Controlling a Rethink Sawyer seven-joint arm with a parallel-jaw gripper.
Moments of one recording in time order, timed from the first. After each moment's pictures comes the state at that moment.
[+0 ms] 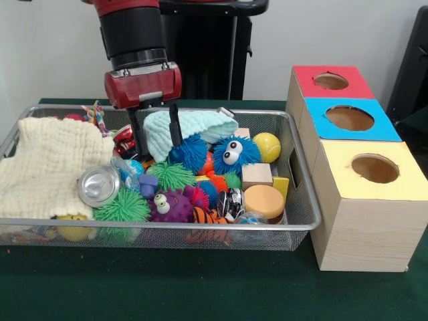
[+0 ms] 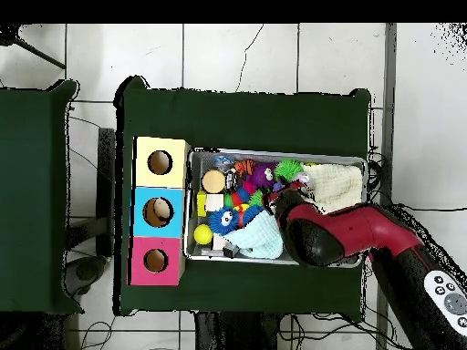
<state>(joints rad) -1.05 -0.62 0.86 1.88 -0.92 0.30 1.54</state>
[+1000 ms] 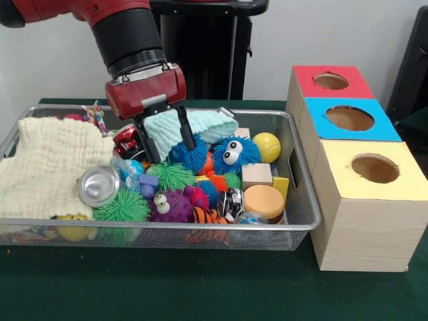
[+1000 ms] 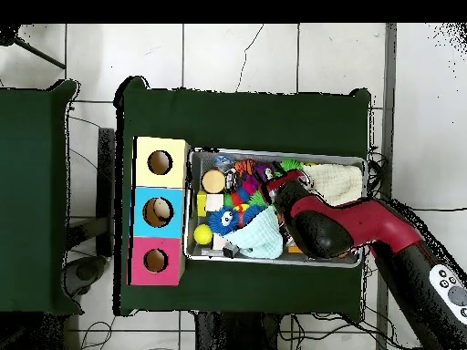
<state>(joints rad) -1.18 -0.47 1.03 1.85 -0.92 0.30 1.48</state>
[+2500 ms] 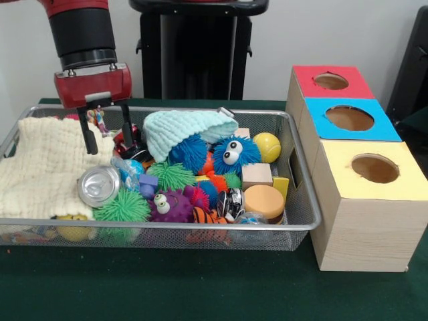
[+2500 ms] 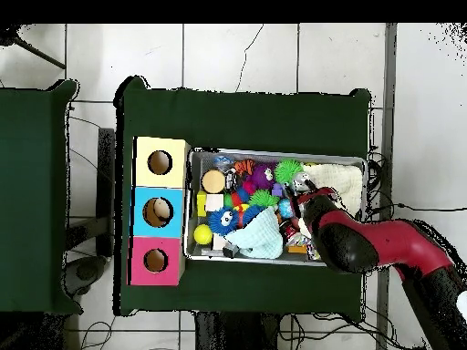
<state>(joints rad) -1.19 -0.58 0.86 1.86 -0.87 0.30 1.48</state>
